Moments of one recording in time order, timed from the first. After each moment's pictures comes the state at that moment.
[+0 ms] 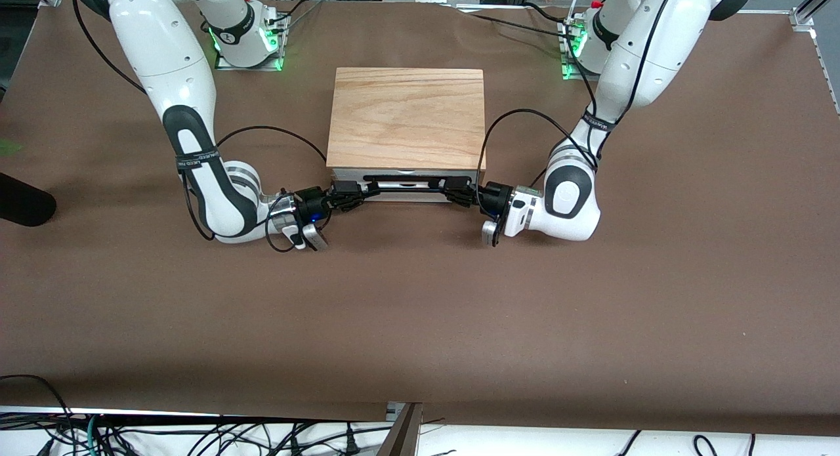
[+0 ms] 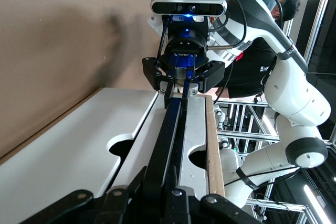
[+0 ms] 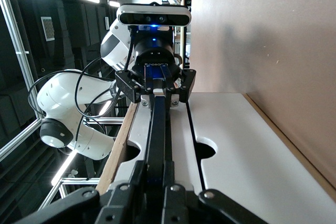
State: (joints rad) left arm -0.26 0.75 -0.15 -1.76 -1.50 1.79 0.86; right arm 0.27 0.77 -0.01 -1.79 1.55 1.56 -0.99
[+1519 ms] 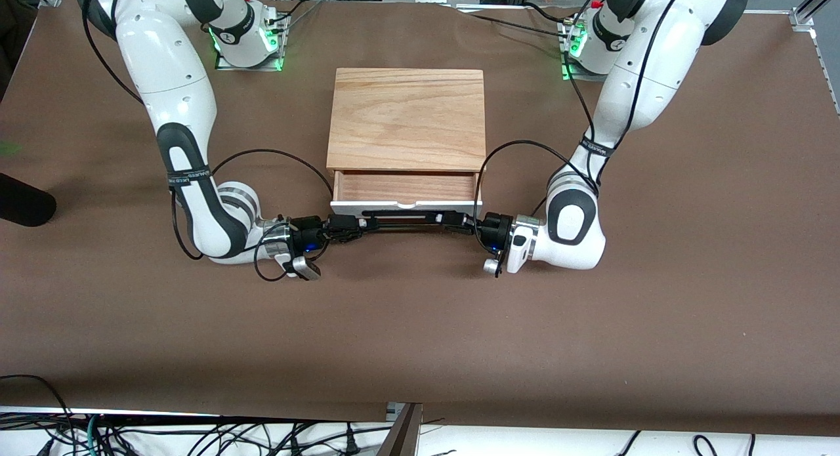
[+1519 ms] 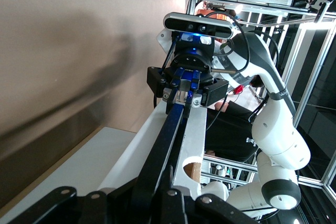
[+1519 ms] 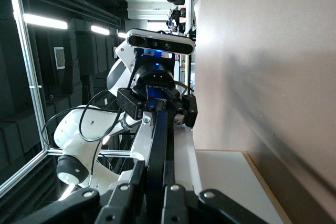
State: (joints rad) left arm -0.26 0.88 -0.13 -1.48 -1.48 1.81 0.59; right arm 0.25 0.90 -0.01 -1.56 1.65 1.60 -0.91
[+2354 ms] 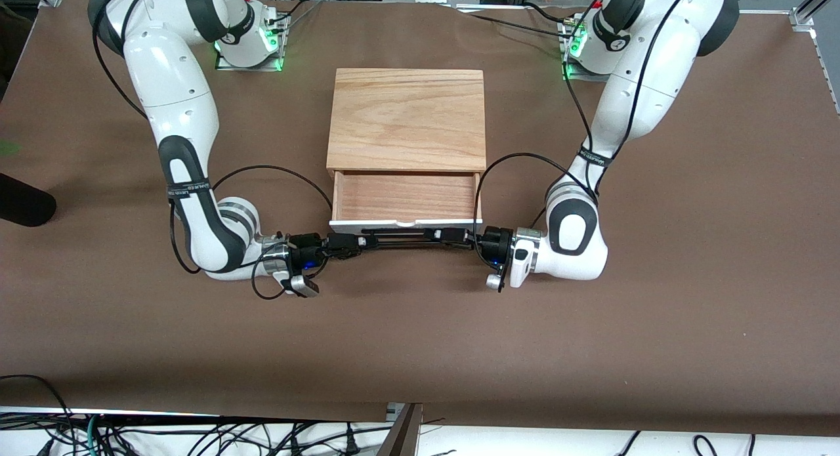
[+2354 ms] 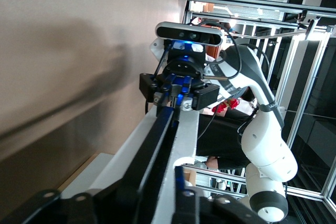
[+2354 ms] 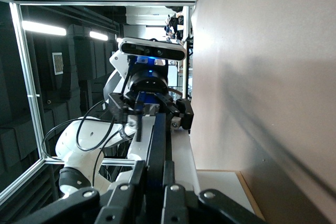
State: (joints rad) left arm -0.26 0.94 -0.13 -1.36 -1.50 1.84 0.57; right arm 0.24 1.00 -0.01 -1.39 1.65 1.63 -0.84
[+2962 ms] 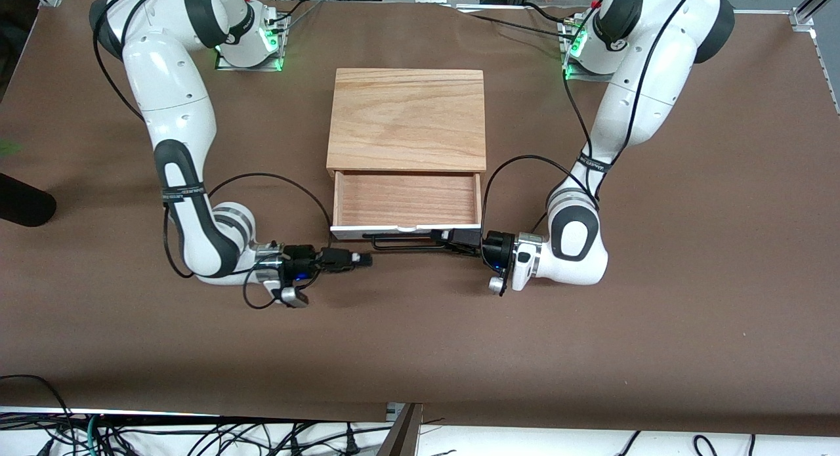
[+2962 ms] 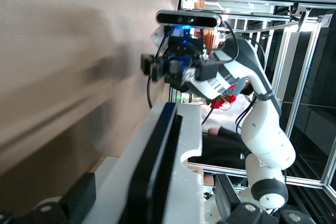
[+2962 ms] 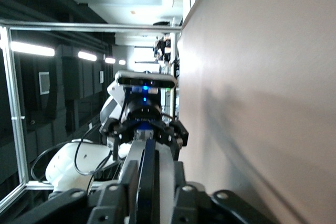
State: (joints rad) left arm -0.26 0.99 -0.11 -1.33 -1.51 1.80 0.65; right arm 0.21 1.03 -0.02 -1.33 1.66 1.72 -0.82
